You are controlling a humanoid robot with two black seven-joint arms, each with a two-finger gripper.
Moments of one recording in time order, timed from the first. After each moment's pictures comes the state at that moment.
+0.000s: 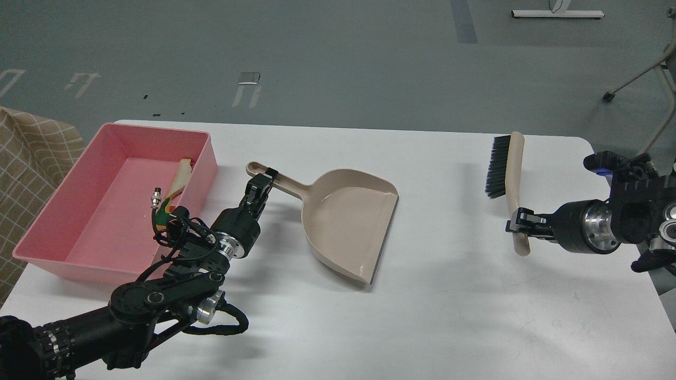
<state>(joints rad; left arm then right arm) -0.51 0.33 -0.34 -1.10 0.58 0.49 -0.47 0.77 -0.83 0.45 1.48 -1.00 0.49 -0.49</state>
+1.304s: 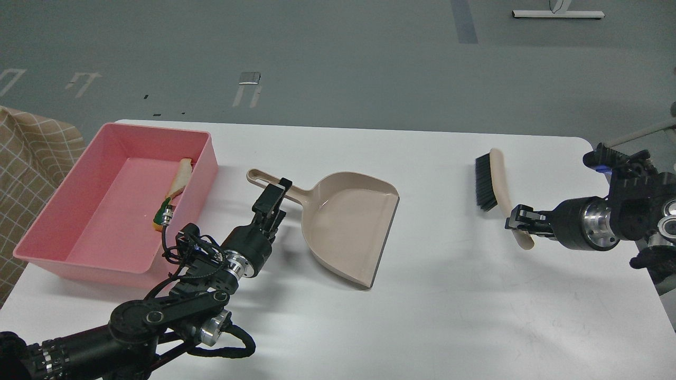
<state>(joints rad) -0.44 0.34 -0.33 -1.23 0.58 0.49 -0.46 0.79 -0.83 0.44 1.47 -1.00 0.49 -0.49</state>
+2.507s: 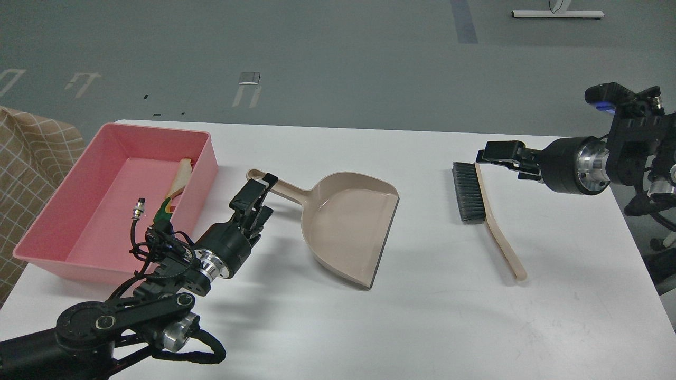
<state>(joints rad) -0.43 0.57 -0.33 -1.51 0.58 0.49 -0.44 0.92 -0.75 0.60 1.48 -0.96 0.49 -0.49</state>
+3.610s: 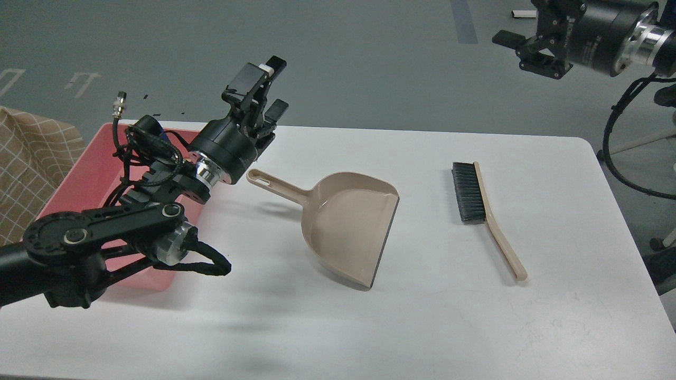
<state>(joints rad) -0.85 0.66 -0.32 -1.60 0.42 0.49 -0.44 0.90 -0.46 1.25 1.23 -0.61 0.49 -0.49</state>
